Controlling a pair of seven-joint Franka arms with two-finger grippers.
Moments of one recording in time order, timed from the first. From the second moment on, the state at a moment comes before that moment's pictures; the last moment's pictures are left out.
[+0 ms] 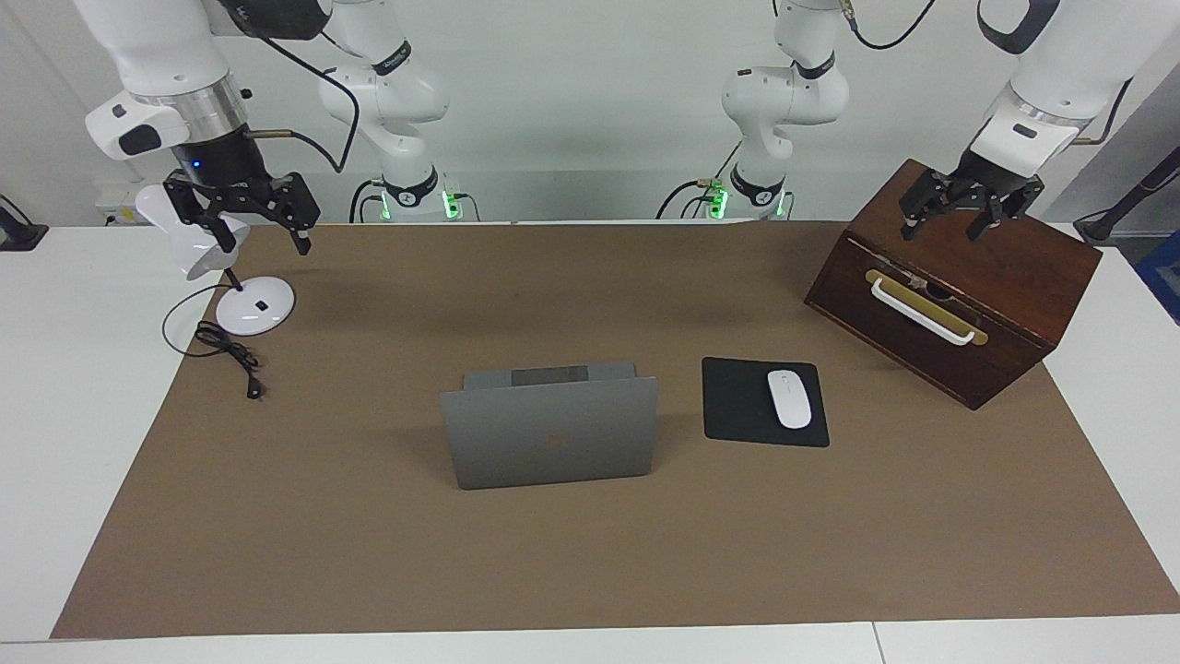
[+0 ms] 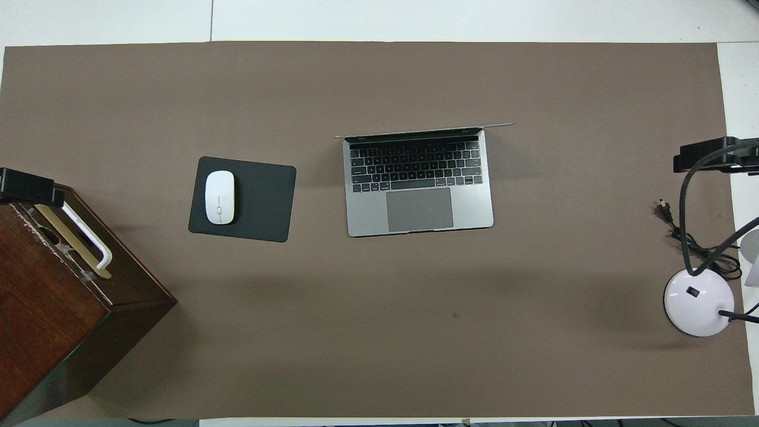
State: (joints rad) left arm -0.14 -0.05 0.16 -1.60 -0.02 1.53 0.09; right arm -0.04 -0.07 0.03 -1.63 -0.01 1.67 0.05
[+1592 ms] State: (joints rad) left arm -0.14 -0.07 0.16 -1.60 -0.02 1.53 0.09; right arm -0.04 -0.07 0.03 -1.63 -0.01 1.67 0.05
